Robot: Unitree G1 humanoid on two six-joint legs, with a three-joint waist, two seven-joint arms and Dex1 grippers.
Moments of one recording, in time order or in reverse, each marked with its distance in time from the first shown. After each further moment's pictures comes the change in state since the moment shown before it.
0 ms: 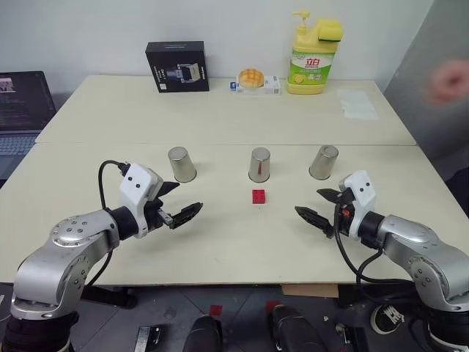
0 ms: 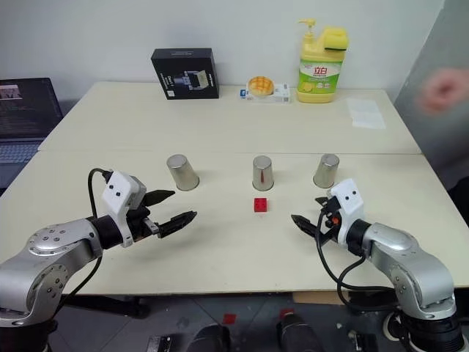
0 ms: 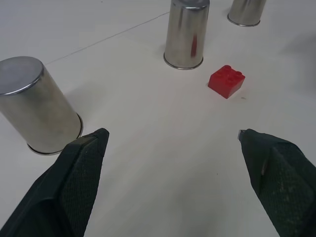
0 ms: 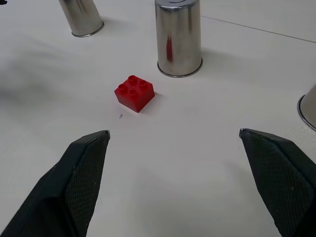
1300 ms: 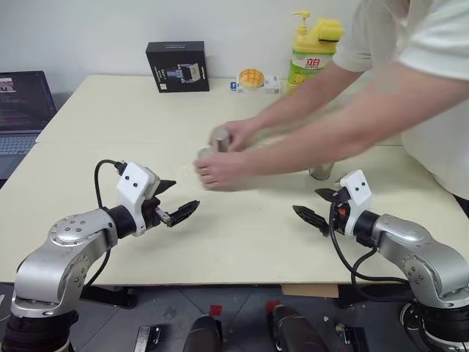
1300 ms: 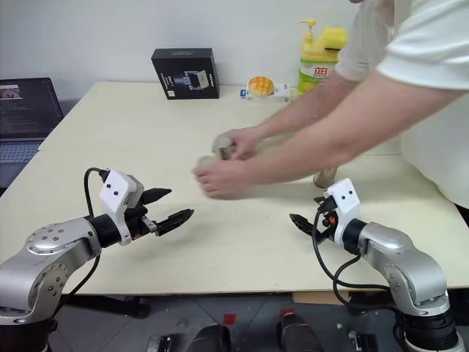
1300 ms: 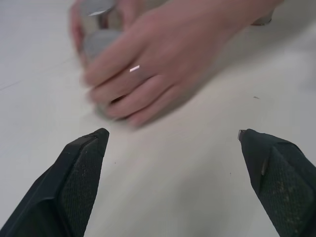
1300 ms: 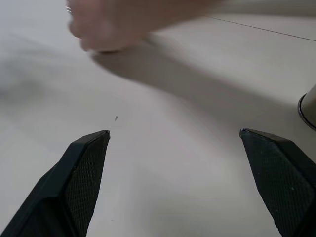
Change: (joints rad) left arm -0.001 0.002 0.000 0.033 0.027 -0.040 -0.001; right arm -0.015 0.018 0.020 0.030 -0.019 -0.017 -0.019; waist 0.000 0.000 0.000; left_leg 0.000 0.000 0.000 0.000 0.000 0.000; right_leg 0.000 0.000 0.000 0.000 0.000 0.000
